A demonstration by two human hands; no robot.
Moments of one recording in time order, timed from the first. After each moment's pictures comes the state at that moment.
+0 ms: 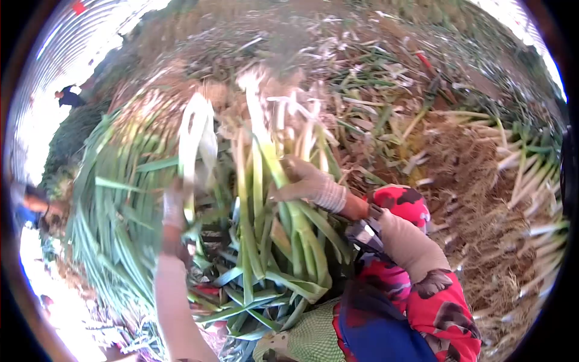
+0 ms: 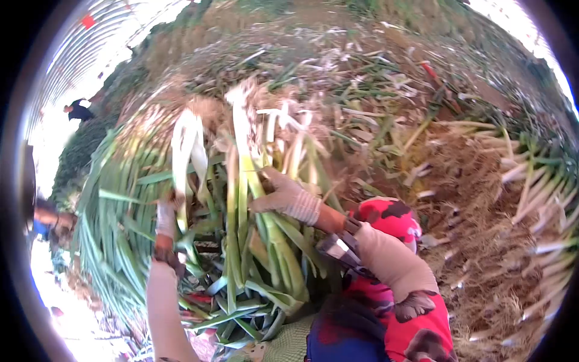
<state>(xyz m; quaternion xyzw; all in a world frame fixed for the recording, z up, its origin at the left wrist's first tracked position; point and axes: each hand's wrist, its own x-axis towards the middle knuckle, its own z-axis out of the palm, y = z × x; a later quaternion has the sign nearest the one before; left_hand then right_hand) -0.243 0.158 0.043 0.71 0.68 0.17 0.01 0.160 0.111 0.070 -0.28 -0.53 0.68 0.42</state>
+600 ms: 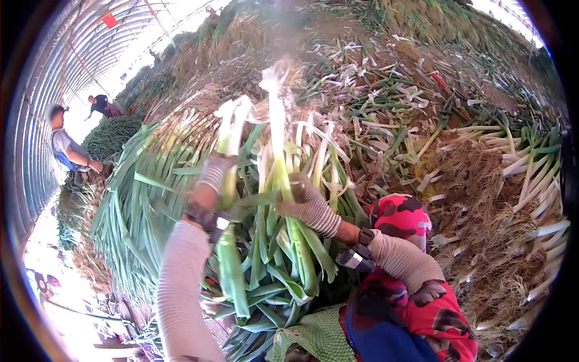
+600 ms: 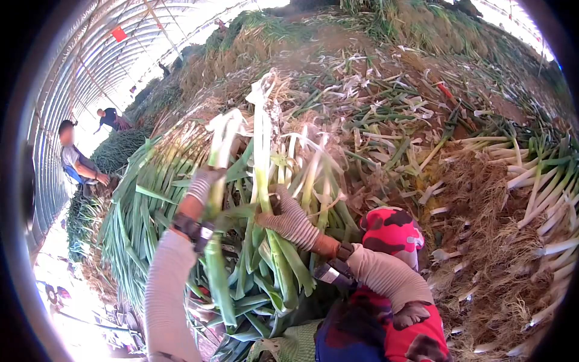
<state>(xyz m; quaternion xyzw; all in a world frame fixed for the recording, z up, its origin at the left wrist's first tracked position) -0.114 0.186 0.160 0.54 0.76 0.23 0.29 0.143 0.044 0.102 -0.22 -0.51 0.65 0.53</state>
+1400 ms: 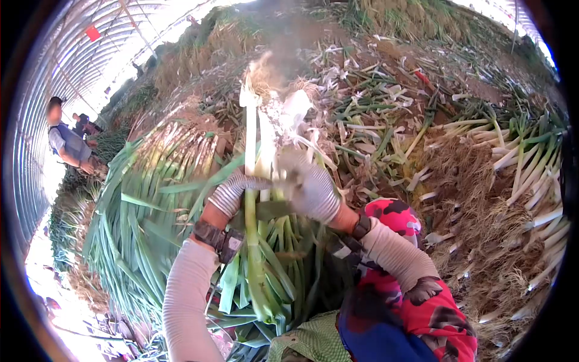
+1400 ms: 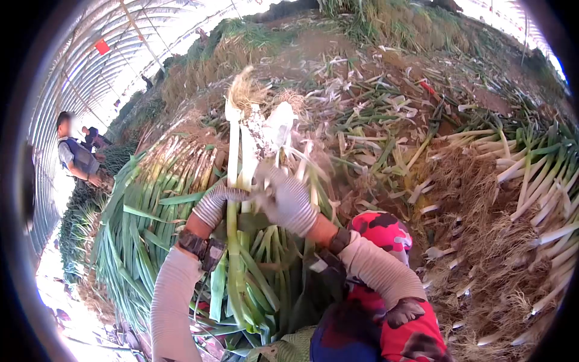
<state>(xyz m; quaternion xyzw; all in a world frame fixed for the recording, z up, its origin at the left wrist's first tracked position) -0.011 0.123 0.187 0.54 0.48 0.29 0.63 0.174 0.094 0.125 -0.35 -0.71 0.22 0.57</state>
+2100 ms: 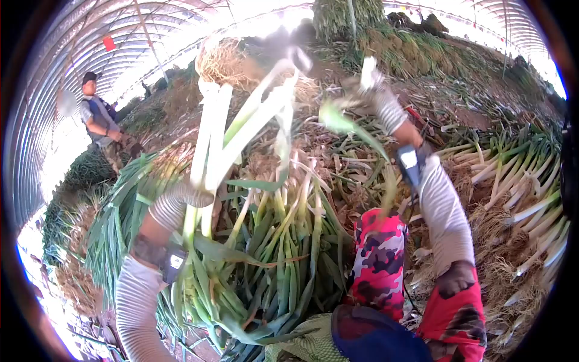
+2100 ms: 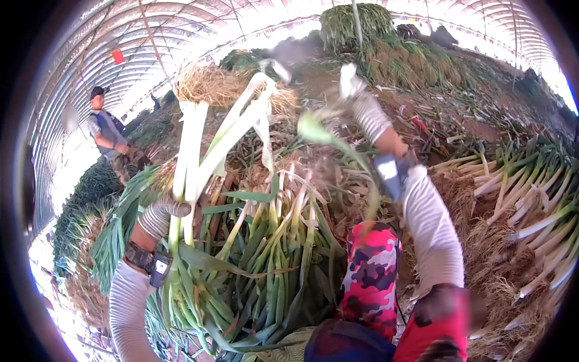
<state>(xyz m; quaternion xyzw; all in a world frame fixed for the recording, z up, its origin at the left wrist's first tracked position) -0.088 0.035 0.322 0.63 0.37 0.25 0.63 0.364 0.160 0.284 -0.34 -0.58 0.43 0.60</state>
